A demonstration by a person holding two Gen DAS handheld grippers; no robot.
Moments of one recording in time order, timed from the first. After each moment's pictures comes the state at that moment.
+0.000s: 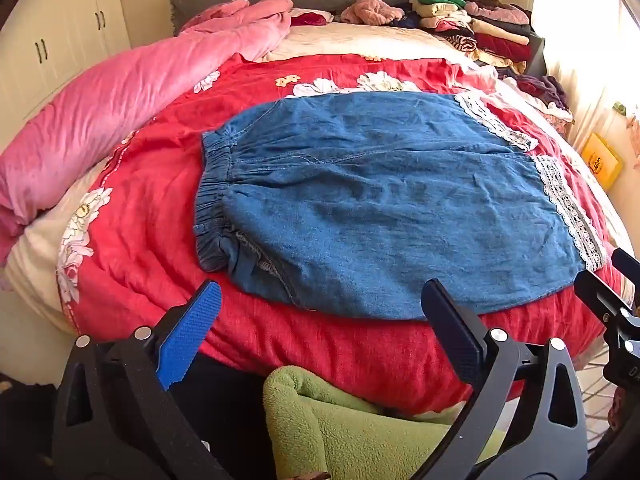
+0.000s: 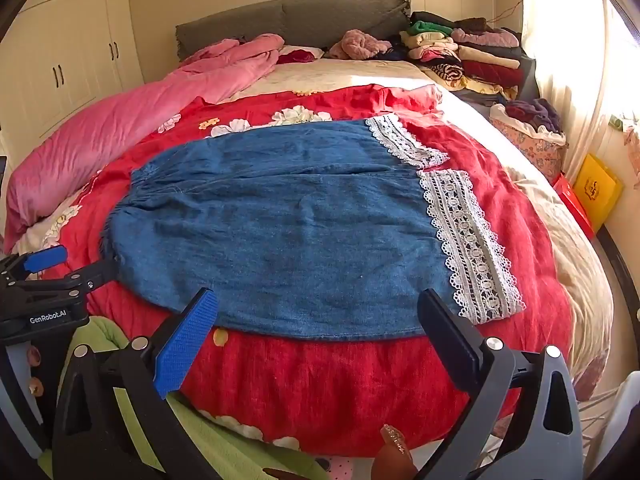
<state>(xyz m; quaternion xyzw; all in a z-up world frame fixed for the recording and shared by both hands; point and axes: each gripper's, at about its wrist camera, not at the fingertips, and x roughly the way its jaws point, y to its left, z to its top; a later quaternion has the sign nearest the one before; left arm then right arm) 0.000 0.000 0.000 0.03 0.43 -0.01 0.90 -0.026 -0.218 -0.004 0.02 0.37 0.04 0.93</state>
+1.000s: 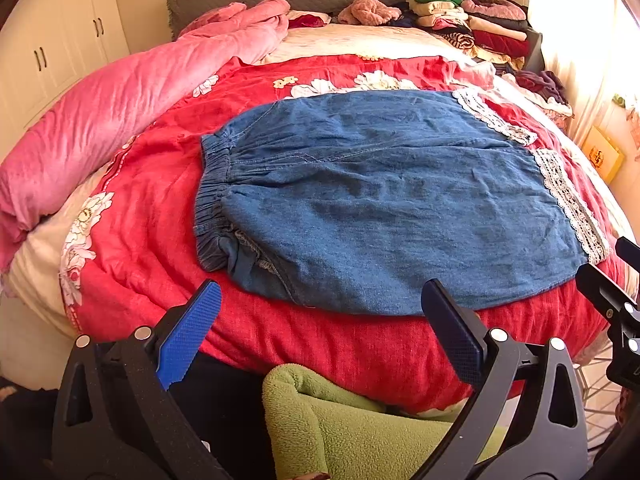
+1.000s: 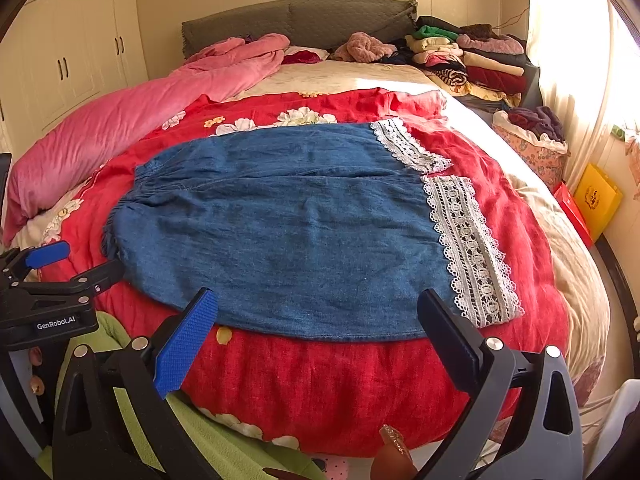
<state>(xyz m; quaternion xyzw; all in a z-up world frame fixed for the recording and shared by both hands) -0.004 -0.003 -0.001 0.04 0.42 -0.01 0.90 -0.030 -0.212 0.000 0.01 0.37 0.05 0.93</state>
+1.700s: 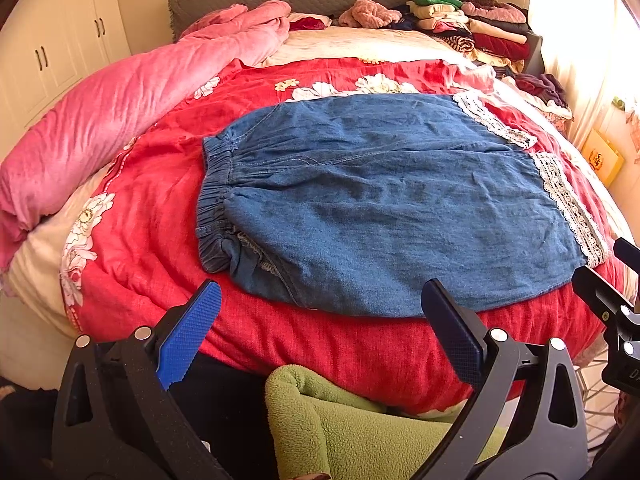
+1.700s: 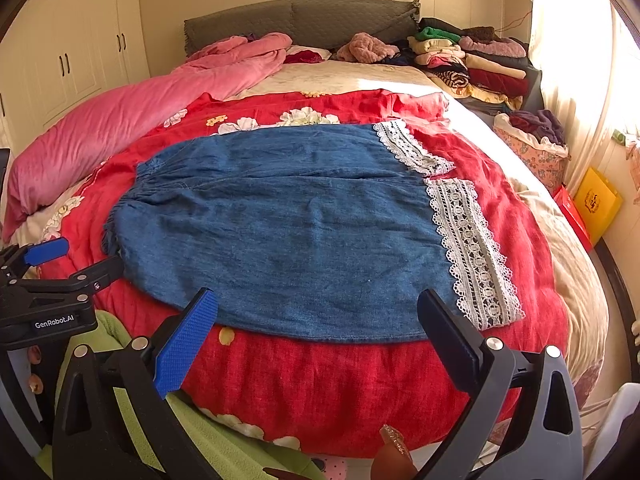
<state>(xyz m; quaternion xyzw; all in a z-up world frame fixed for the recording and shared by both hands) -0.004 -0.002 0.001 0.04 0.42 -0.01 0.91 -0.029 -0.209 0.000 0.00 0.37 0.05 0.93</state>
